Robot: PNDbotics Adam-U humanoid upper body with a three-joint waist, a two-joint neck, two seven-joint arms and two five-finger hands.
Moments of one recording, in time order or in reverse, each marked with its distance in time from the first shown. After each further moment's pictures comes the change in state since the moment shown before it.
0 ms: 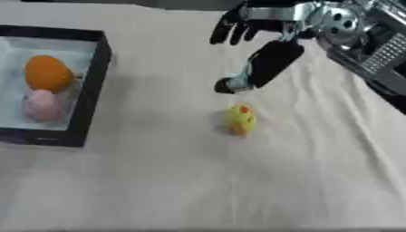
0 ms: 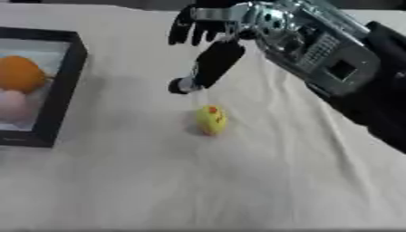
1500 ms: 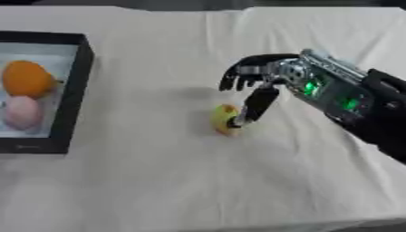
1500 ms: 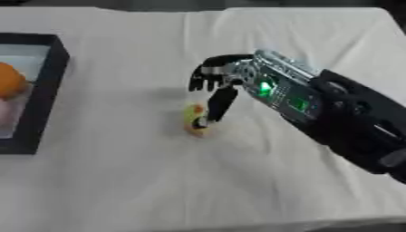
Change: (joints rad) left arm 0.071 -0.128 0.042 -0.047 0.028 -0.049 0.146; right arm 0.157 0.015 0.038 0.190 0.099 -0.090 0.034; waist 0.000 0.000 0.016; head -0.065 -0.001
